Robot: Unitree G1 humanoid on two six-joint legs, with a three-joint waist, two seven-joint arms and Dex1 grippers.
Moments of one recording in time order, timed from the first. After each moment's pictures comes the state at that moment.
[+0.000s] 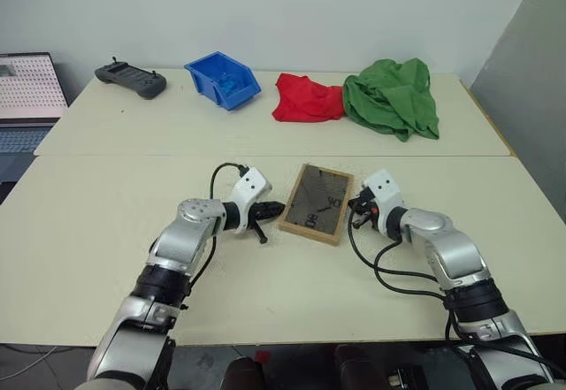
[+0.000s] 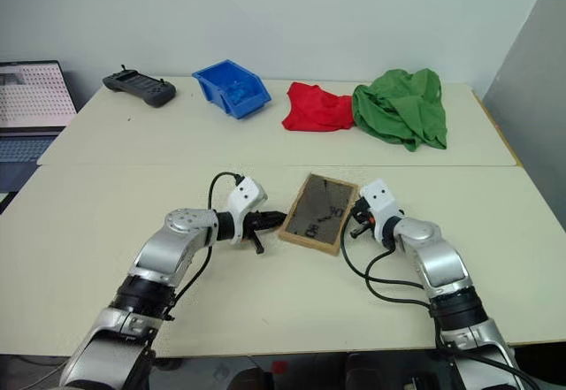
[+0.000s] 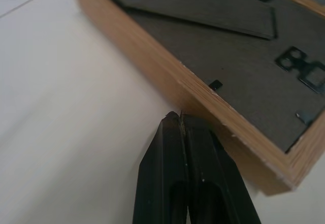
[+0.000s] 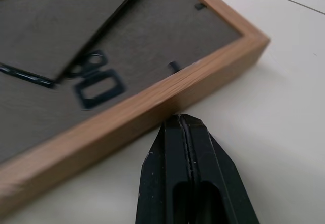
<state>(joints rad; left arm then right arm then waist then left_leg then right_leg) -0.52 0.47 -0.17 0.11 -0.14 0.53 -0.91 -0.50 -0.38 0.17 0.03 0.14 0.65 0.53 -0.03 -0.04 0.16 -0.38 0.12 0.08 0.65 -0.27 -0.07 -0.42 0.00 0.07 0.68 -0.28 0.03</state>
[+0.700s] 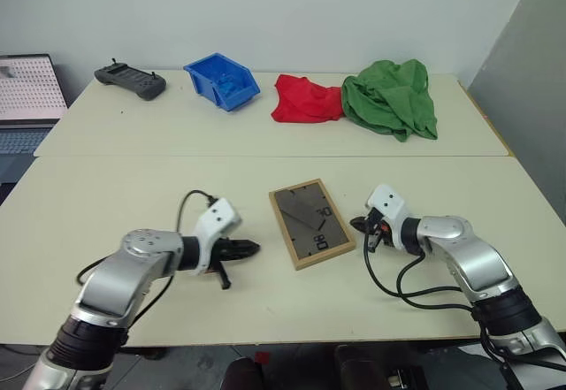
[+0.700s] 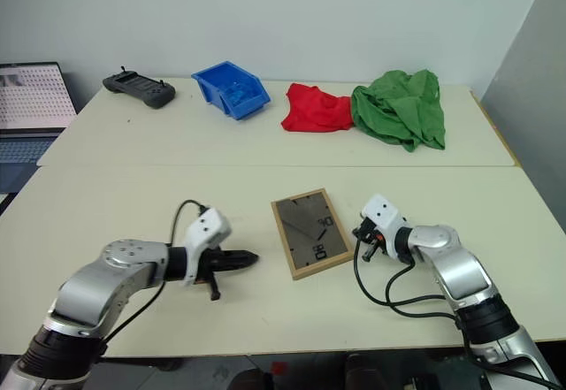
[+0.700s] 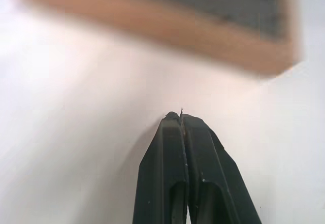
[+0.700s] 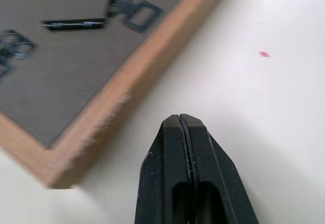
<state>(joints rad) -0.25 0.74 0.01 -0.23 -0.41 0.93 -0.97 -0.46 -0.56 0.24 -0.03 0.13 0.59 0.75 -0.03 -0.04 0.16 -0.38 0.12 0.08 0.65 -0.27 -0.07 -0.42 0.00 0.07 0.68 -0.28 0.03</state>
